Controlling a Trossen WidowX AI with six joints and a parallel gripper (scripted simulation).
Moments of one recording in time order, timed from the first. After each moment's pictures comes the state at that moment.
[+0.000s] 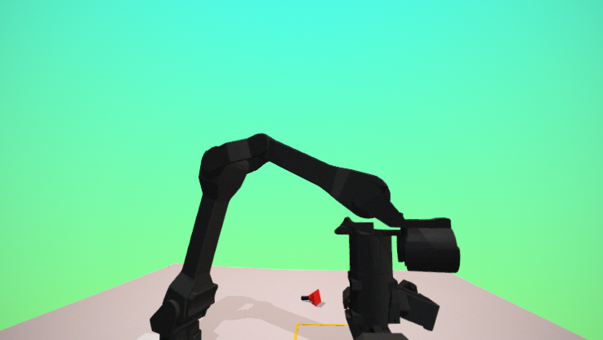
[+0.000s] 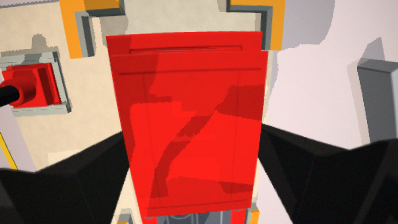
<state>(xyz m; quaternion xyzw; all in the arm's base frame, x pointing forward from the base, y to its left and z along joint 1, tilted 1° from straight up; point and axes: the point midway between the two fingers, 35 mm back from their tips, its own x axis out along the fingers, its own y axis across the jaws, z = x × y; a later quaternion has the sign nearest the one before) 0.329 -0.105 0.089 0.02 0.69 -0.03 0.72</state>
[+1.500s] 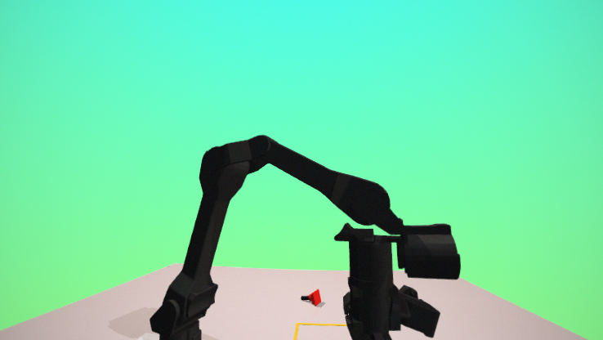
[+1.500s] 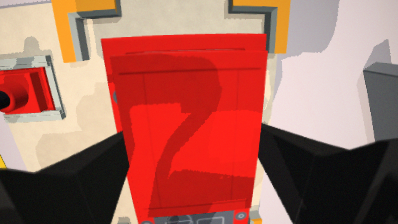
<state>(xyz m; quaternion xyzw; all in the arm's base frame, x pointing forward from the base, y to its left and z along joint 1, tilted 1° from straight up) 0.330 -0.105 0.079 0.02 0.69 -0.03 0.72</state>
